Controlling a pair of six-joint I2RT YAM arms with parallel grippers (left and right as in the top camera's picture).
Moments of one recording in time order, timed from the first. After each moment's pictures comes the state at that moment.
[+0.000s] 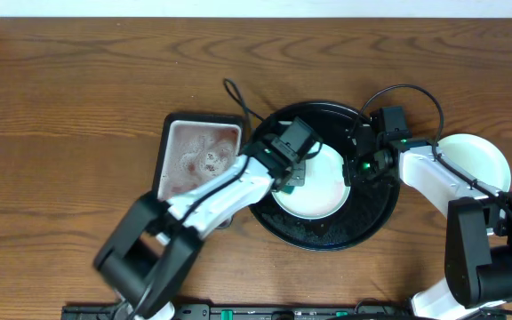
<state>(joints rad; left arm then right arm) -0.73 1.79 1.17 -0.54 -0.10 -0.64 0.17 1.75 0.93 -0.50 -0.30 0.07</state>
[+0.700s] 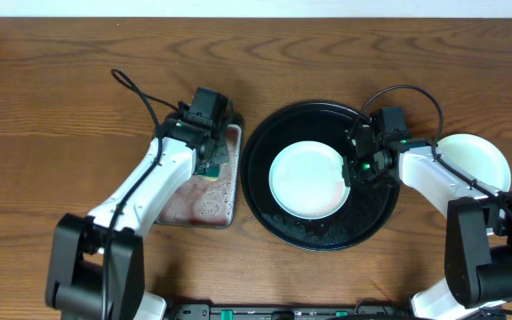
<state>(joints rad) -0.32 1.66 1.10 -0.73 -0.14 -0.53 0.17 1.75 0.92 -0.50 -0.30 0.07</state>
